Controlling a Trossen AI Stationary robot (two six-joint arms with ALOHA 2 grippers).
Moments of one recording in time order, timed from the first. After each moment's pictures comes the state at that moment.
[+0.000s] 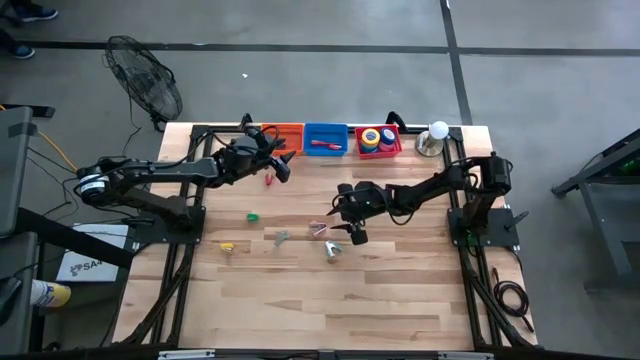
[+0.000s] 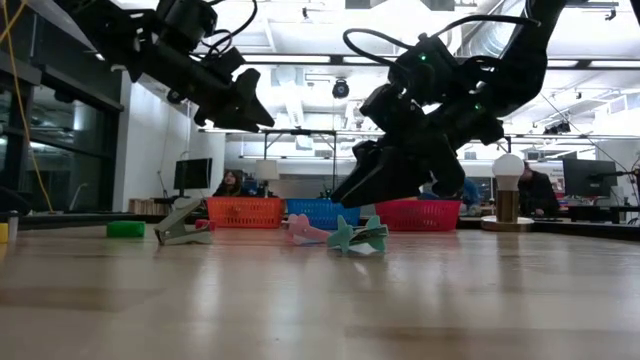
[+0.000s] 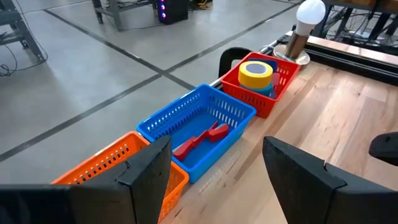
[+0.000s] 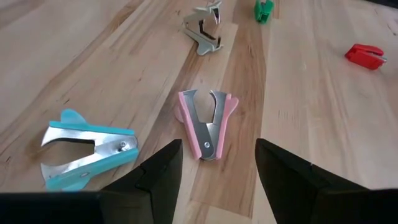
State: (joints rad) left arm 0.40 1.23 0.61 0.33 -0.30 -0.11; right arm -0.10 1.80 0.70 0.56 -0.23 -0.31
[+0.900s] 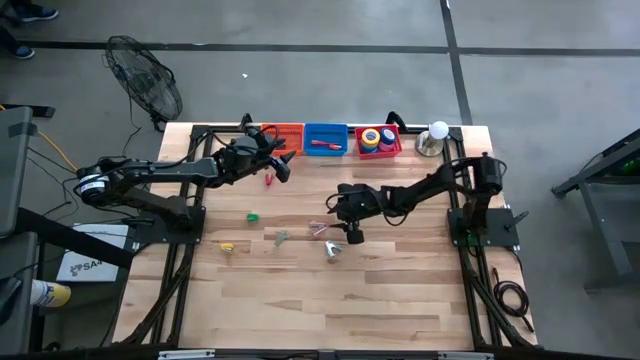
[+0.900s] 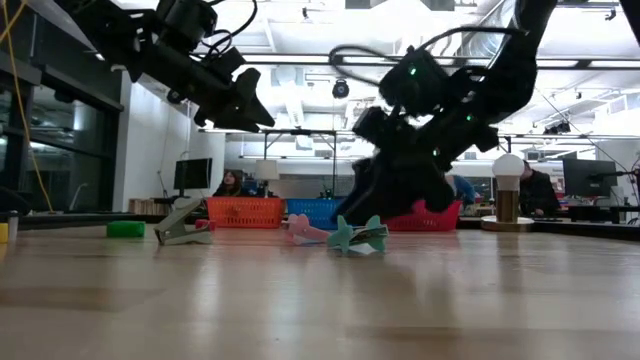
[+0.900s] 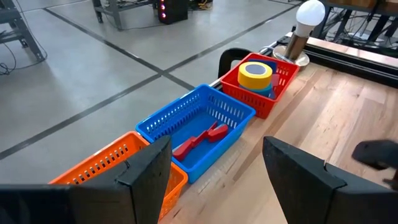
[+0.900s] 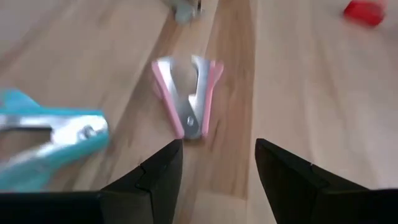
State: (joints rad) left arm 0.40 1.23 0.61 0.33 -0.29 -0.12; right arm -0.10 1.86 0.73 0.52 -0.16 -0.25
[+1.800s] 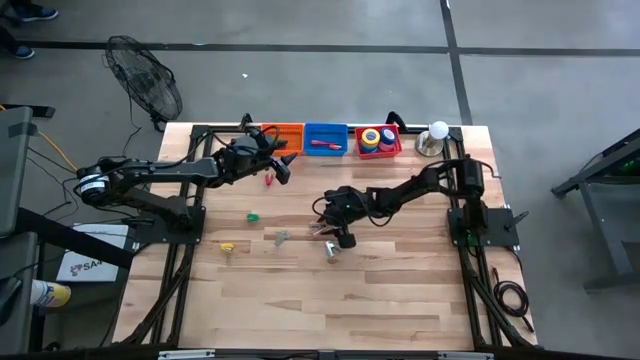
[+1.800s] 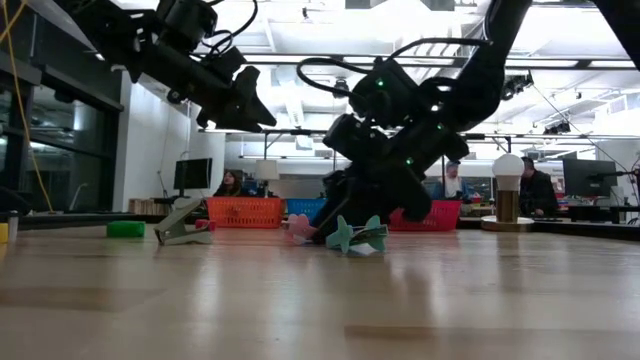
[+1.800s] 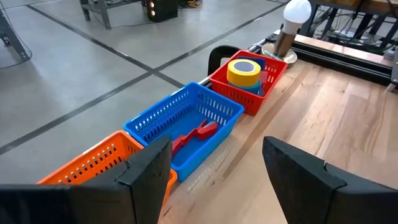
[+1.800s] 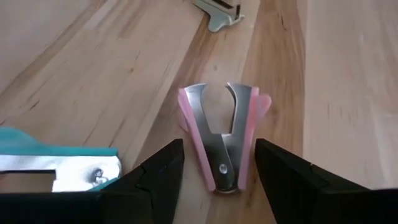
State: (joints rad) left arm 0.40 1.23 0.61 0.33 -0.25 -0.12; right arm -0.08 2.01 0.89 0.45 -0.28 -0.26
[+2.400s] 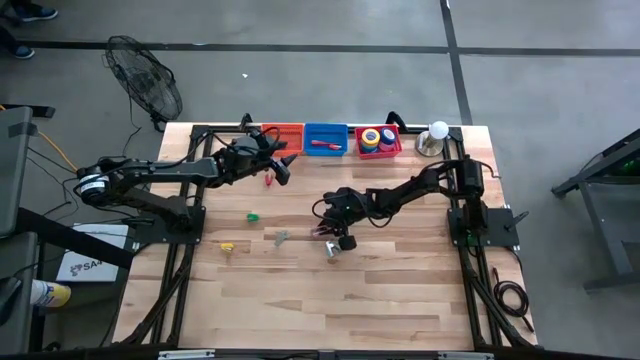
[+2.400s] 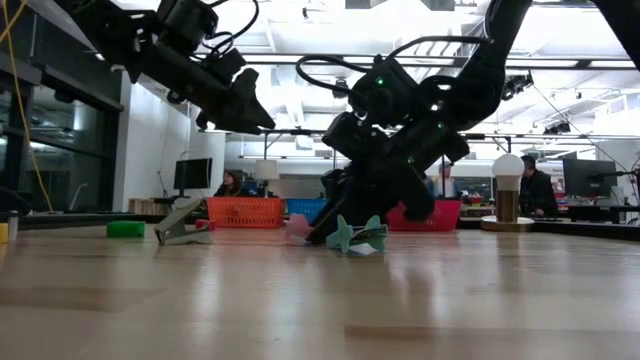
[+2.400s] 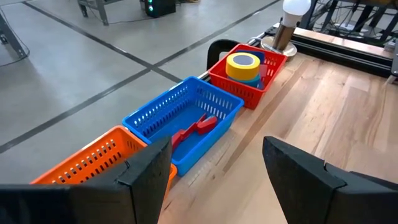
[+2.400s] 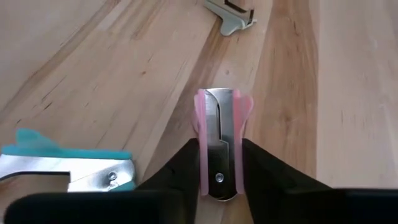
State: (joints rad) left arm 0.40 1.23 0.61 0.31 -0.24 -0.11; right arm -0.08 2.01 0.90 0.44 -0.28 -0.28
